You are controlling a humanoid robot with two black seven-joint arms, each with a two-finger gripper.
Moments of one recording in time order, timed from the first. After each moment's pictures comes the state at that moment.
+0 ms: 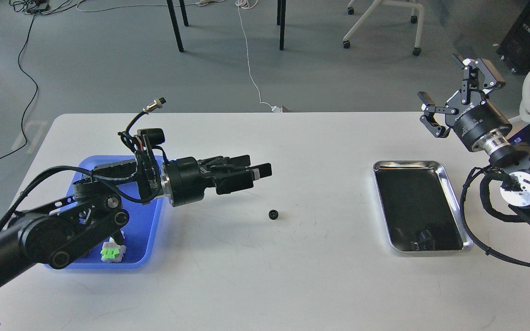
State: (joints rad) left arm -0.72 0.43 -0.52 -1.27 1.88 -0.26 -0.49; right arm 0.73 -0.62 0.43 0.86 0.14 0.36 0.49
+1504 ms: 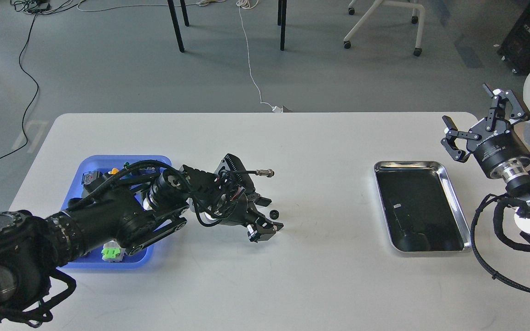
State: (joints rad) left arm -0.90 0.09 -0.21 -0.80 2.18 -0.26 -0.49; right arm 0.59 -0.62 0.55 0.86 0.14 0.36 0.49
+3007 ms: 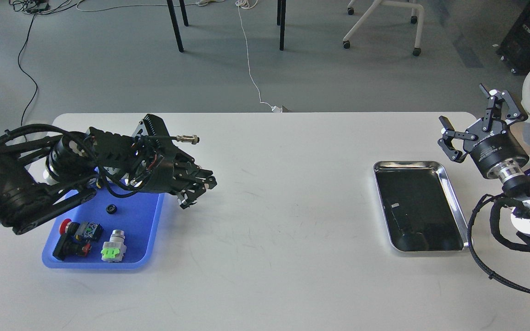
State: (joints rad) left arm -0.93 0.68 -0.21 -1.22 2.18 -0.27 -0.49; right arm 0.59 -0.61 0.55 0.86 0.13 0.36 0.49
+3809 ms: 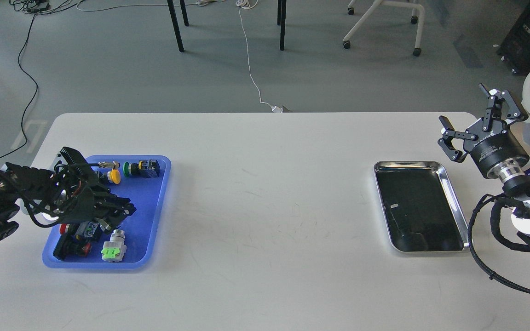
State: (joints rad) left arm -0.79 0.81 -0.23 -1.10 2.18 -0.26 -0.49; right arm 0.58 -0.61 0.55 0.87 0.13 0.36 0.49
